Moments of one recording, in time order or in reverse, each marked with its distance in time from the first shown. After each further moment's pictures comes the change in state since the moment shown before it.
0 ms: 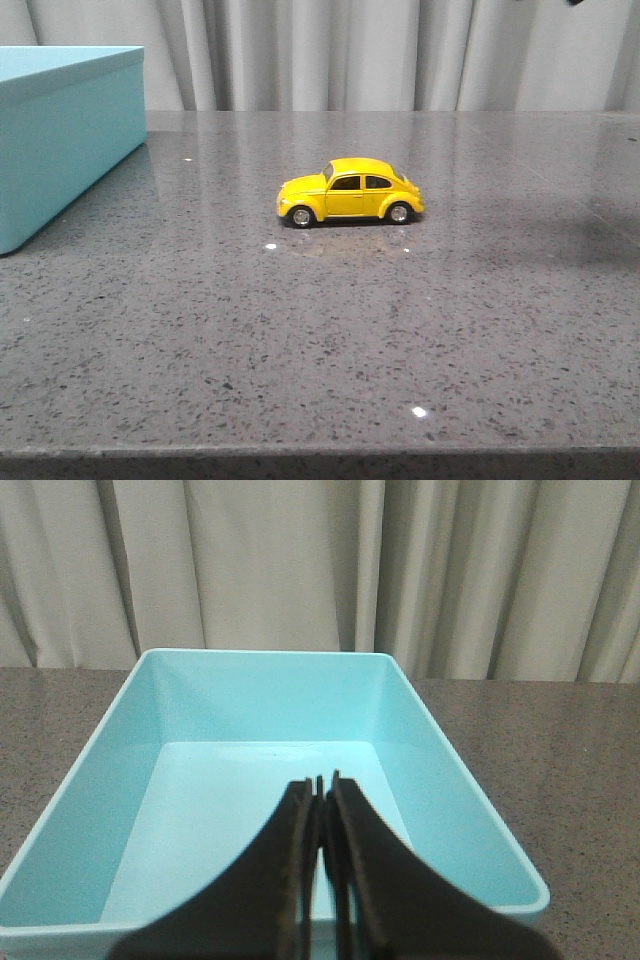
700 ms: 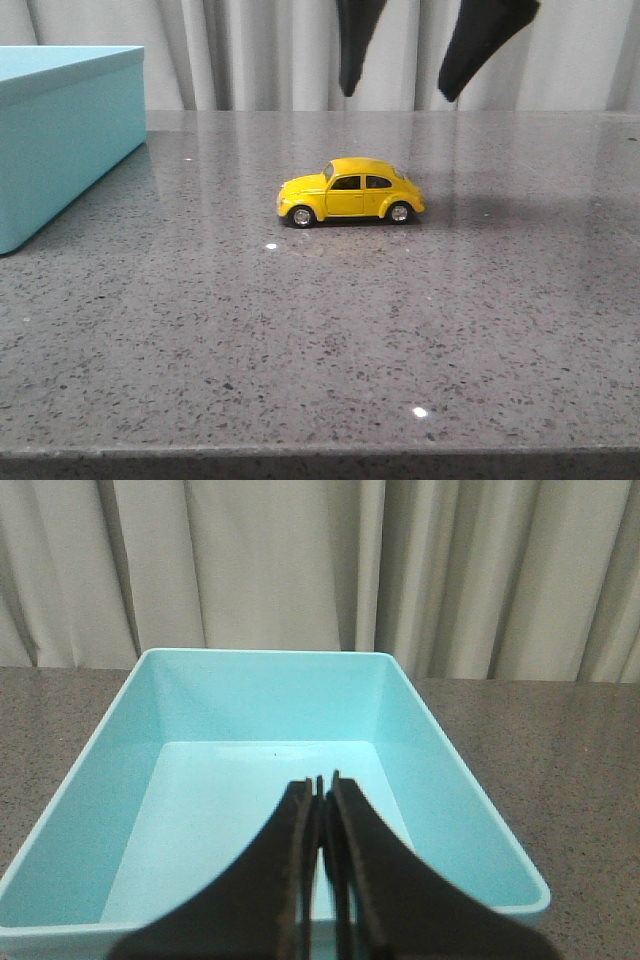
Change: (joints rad) left arm 0.000 0.000 0.000 0.000 0.000 0.000; right arm 0.141 0.457 -0.434 -0.096 0.316 0.311
